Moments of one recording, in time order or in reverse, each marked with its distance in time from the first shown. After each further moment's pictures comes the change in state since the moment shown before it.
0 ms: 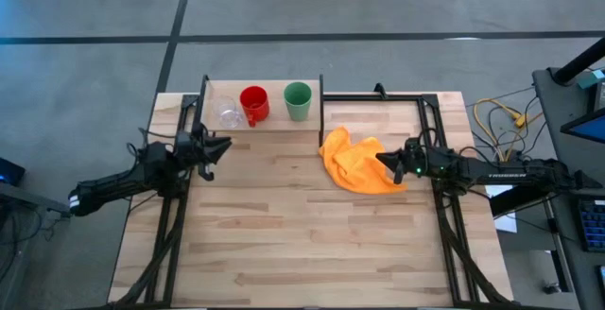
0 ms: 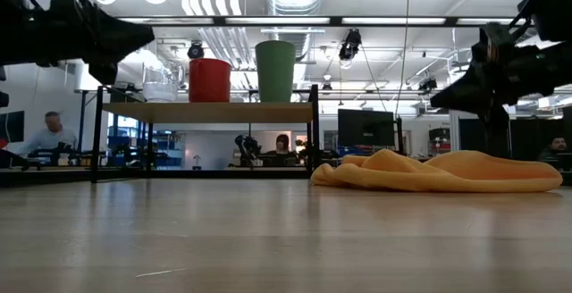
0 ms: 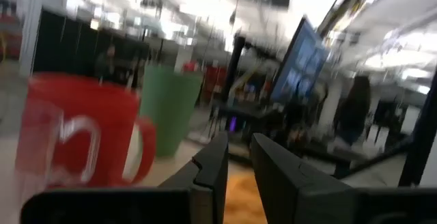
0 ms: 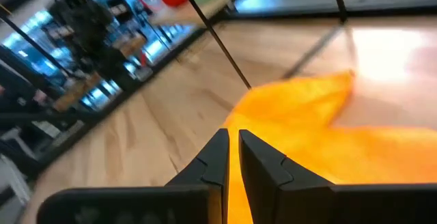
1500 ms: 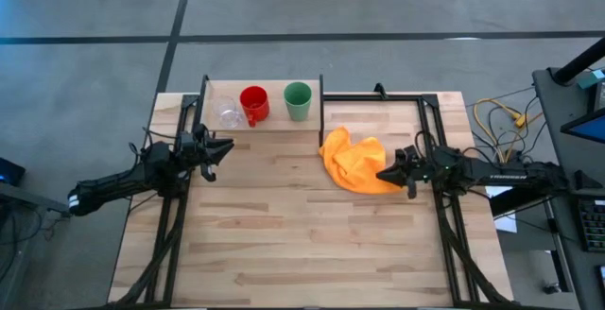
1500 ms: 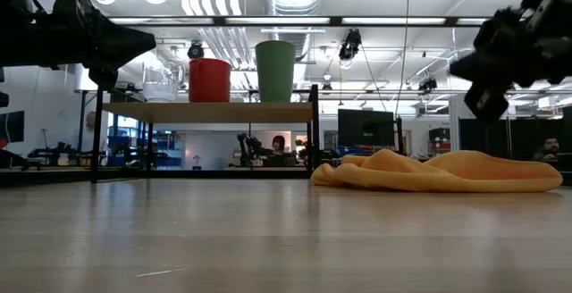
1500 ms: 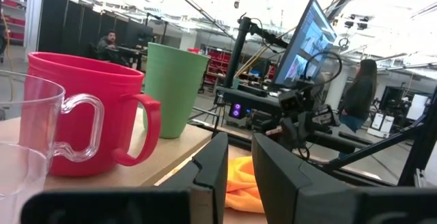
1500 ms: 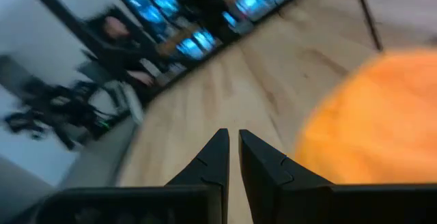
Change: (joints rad) left arm 0.000 0.011 -0.001 -0.062 -0.005 0.002; right arm 0.000 -0.086 0.002 -0.035 -0.414 -0.042
